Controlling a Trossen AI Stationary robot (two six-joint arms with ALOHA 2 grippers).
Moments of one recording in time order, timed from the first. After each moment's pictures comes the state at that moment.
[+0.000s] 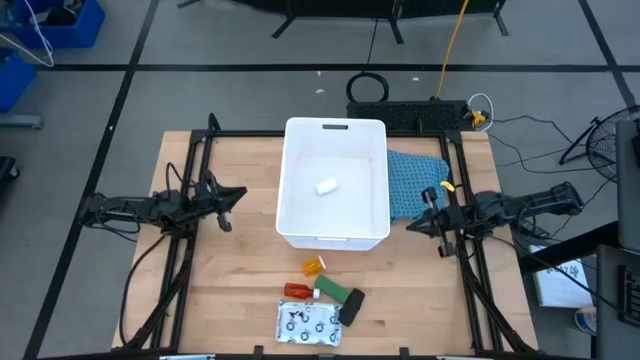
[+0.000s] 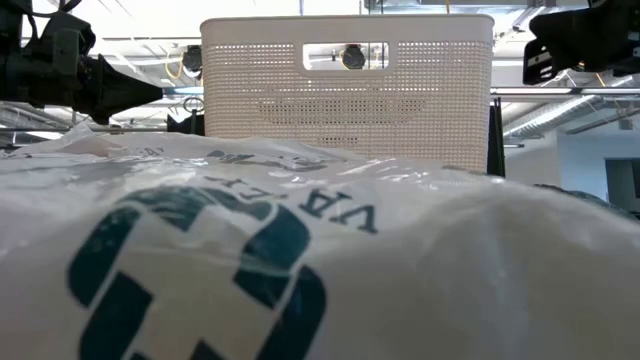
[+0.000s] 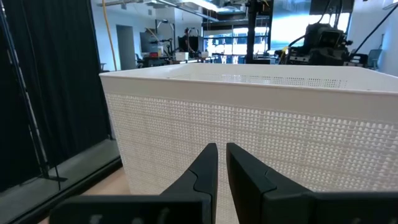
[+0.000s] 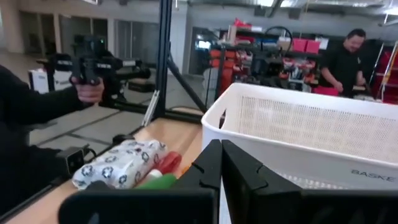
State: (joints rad) left arm -0.11 0.01 0.01 0.06 -0.48 0.03; right arm 0.21 0.16 0.11 0.14 -0.03 -0.09
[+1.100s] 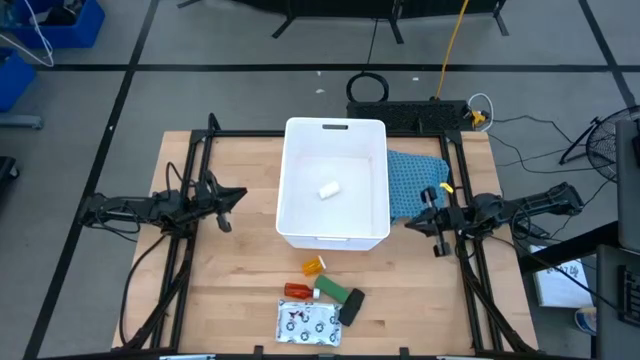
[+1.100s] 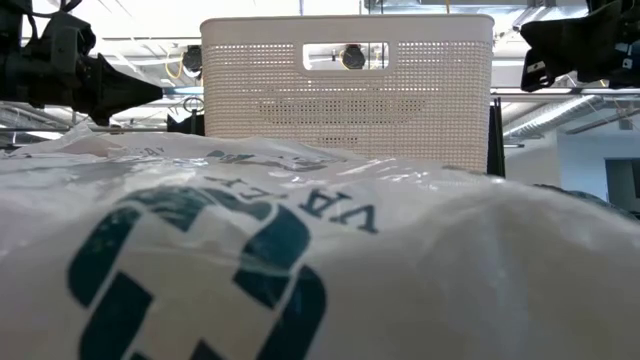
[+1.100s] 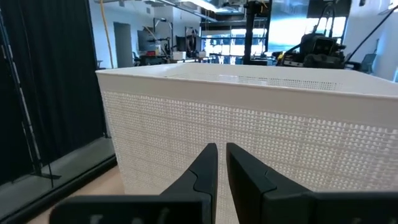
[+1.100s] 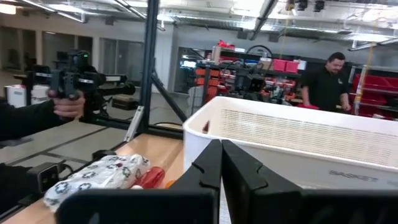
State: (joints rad) left arm -0.11 0.01 0.01 0.06 -0.47 -0.01; right arm 0.21 0.16 0.02 0.33 0.03 -0.12
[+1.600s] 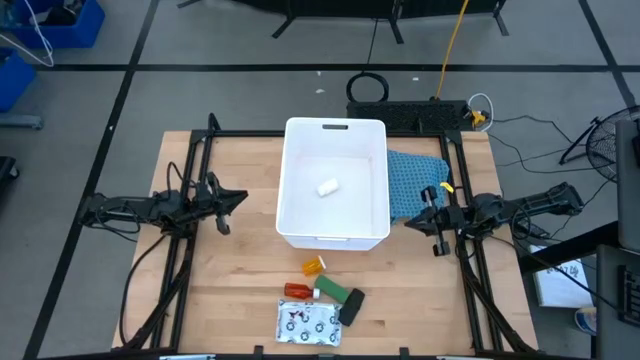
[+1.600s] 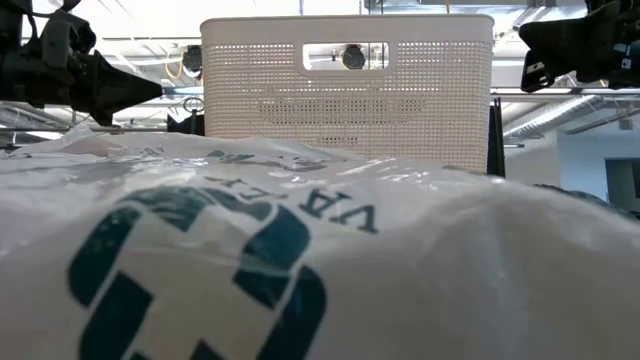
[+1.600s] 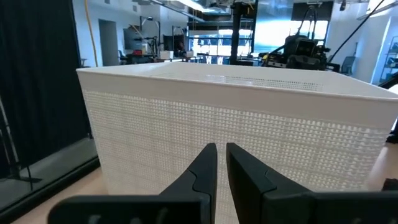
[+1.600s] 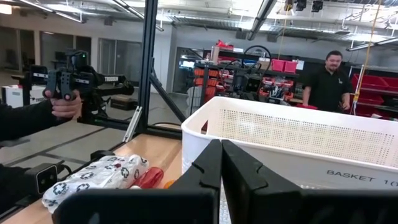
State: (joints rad) left arm -0.11 0.01 0.01 0.06 -0.41 -0.02; right arm 0.21 0.16 0.02 0.33 0.03 -0.12
